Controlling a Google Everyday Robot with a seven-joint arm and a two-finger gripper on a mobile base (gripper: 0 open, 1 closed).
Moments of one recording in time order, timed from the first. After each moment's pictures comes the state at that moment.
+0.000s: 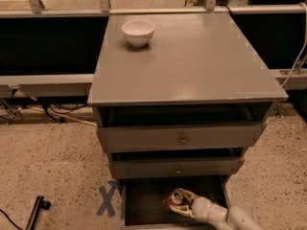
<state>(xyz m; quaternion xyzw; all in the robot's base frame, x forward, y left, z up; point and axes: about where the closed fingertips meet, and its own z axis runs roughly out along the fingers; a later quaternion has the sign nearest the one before) 0.492 -0.111 0.272 -0.43 0.62 0.31 0.58</state>
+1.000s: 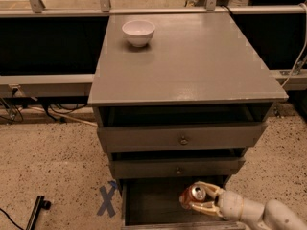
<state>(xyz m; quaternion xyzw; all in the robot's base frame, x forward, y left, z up) 0.442 -0.170 0.450 -0.43 0.61 0.33 0.57</state>
